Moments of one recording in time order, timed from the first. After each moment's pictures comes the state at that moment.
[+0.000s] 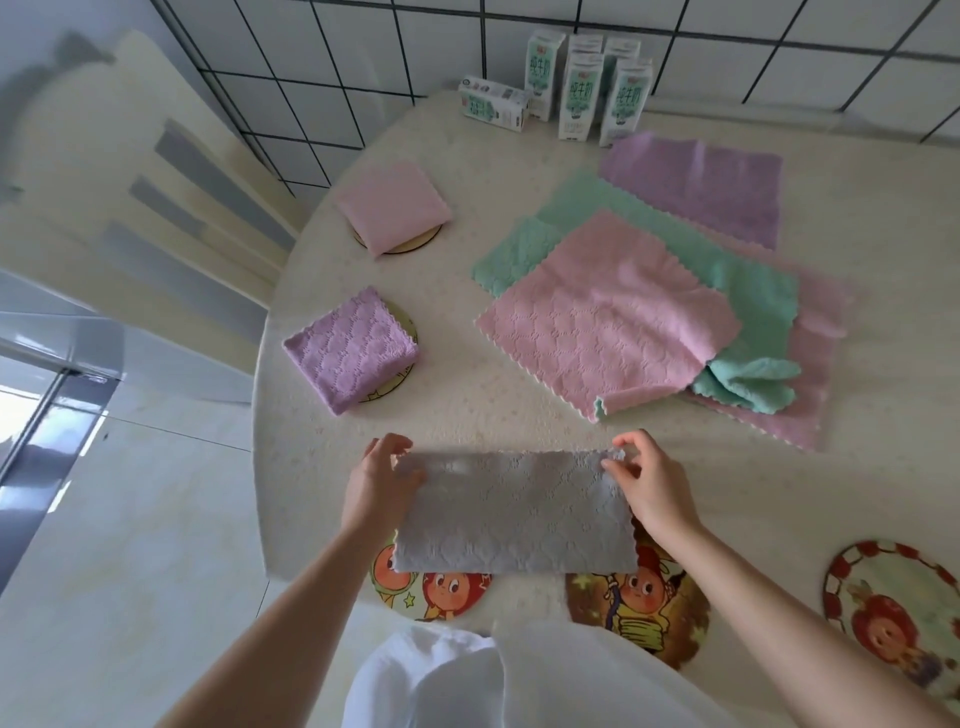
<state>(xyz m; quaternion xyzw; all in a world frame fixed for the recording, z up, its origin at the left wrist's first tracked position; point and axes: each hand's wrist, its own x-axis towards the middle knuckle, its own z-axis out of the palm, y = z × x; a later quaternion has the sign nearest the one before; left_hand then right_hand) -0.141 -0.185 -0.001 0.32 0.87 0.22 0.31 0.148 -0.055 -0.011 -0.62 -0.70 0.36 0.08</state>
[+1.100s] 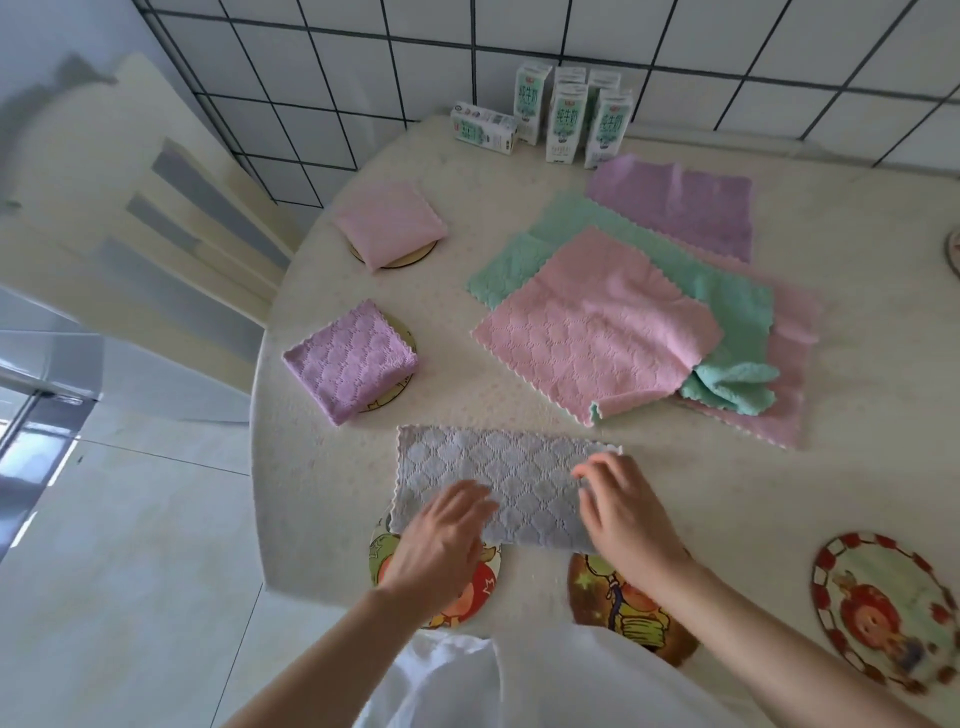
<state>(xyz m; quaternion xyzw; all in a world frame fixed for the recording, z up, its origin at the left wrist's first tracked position) -0.089 -0.221 0.000 0.71 0.66 0.20 0.17 0.132 -0.100 0.014 -0.41 -0.89 0.15 0.11</state>
